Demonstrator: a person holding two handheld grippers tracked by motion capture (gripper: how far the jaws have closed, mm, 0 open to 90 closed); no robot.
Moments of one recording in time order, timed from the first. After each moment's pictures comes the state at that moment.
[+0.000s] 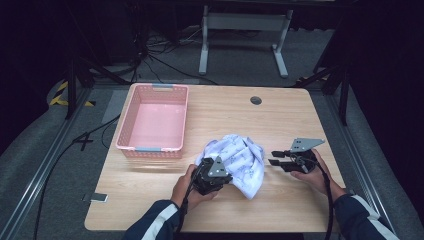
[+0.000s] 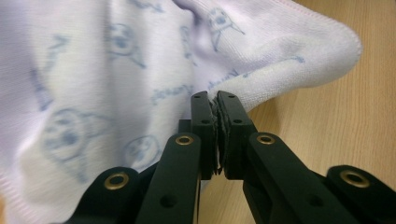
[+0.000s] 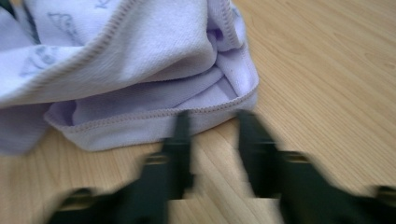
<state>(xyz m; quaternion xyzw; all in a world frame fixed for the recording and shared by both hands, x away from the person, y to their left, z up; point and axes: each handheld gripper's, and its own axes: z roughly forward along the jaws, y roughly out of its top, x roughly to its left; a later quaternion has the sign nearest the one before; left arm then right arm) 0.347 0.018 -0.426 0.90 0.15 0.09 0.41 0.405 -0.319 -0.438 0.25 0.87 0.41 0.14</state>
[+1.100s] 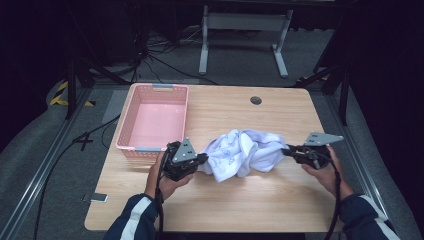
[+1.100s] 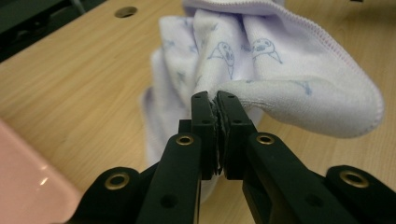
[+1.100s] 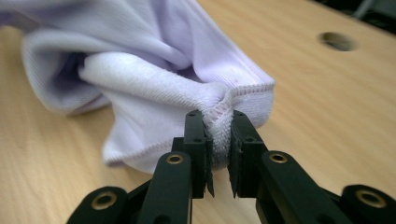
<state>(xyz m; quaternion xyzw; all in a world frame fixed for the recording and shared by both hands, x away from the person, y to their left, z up) 0.359 0.097 -0.380 0.85 0.22 0.17 0.45 0.396 -0.357 -0.403 0.31 0.83 0.42 0.21</state>
